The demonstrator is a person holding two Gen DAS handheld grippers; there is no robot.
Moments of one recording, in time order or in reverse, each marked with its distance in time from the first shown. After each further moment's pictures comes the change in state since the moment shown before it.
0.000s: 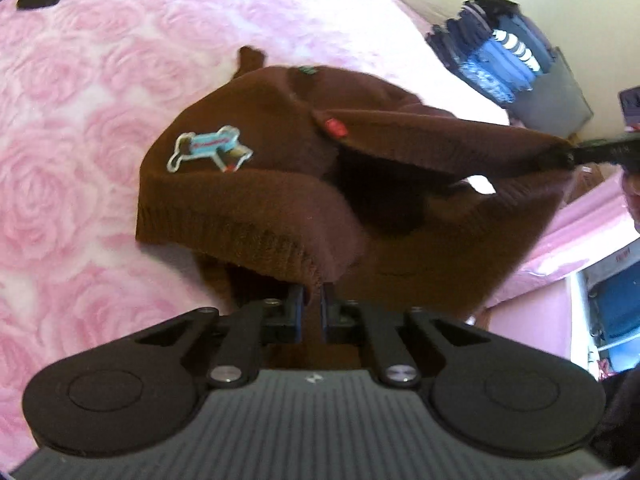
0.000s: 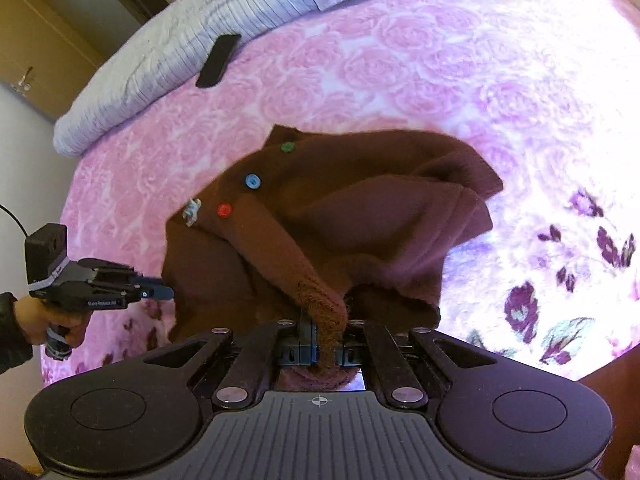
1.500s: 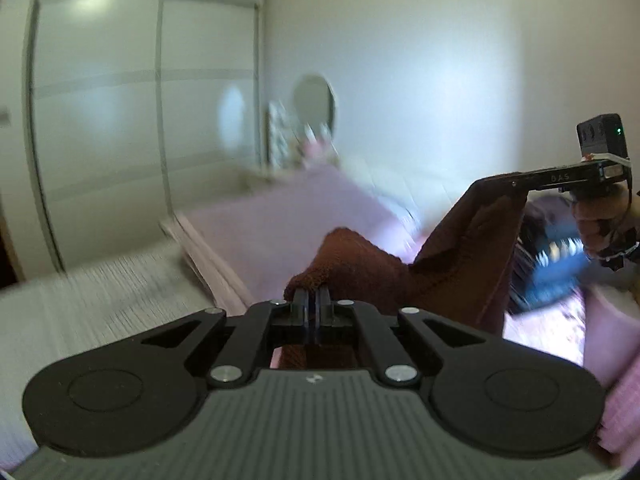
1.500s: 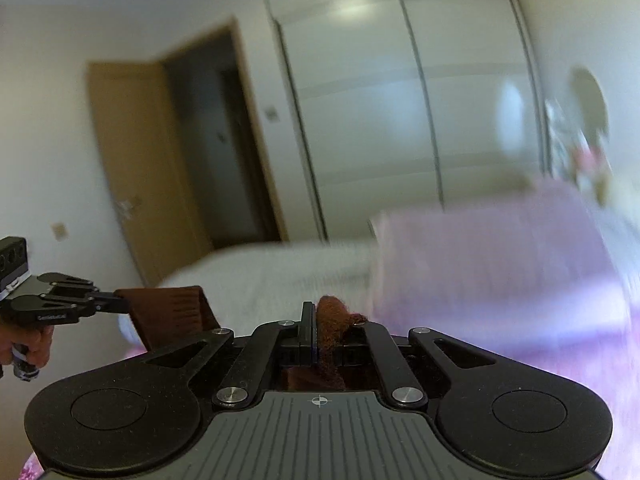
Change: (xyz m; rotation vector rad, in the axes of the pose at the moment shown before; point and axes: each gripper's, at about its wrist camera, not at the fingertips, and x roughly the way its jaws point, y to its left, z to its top) left arm -0.259 -0.172 0.299 0.335 -0.721 0.429; right arm -0.201 0.026 0.318 -0.450 -0.719 0.248
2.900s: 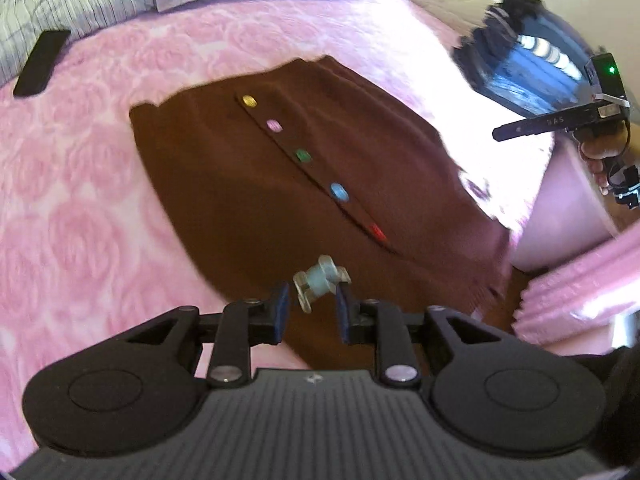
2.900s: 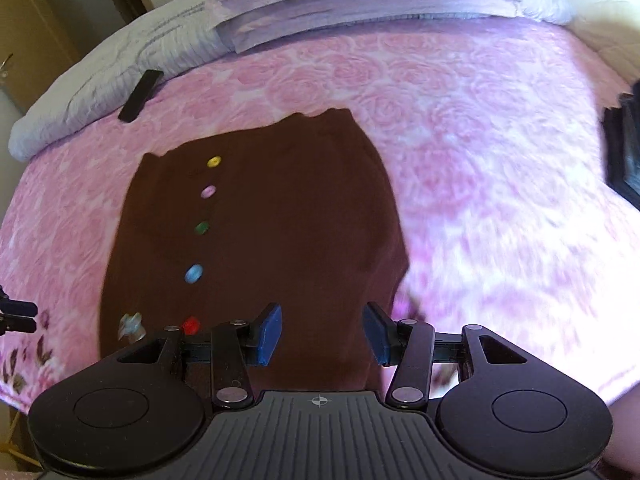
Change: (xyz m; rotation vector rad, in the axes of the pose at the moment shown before) left arm 0.092 -0.161 -0.315 -0.268 0.735 -0.135; right arm -0.055 -0.118 -0.345 0.248 0.728 -0.287
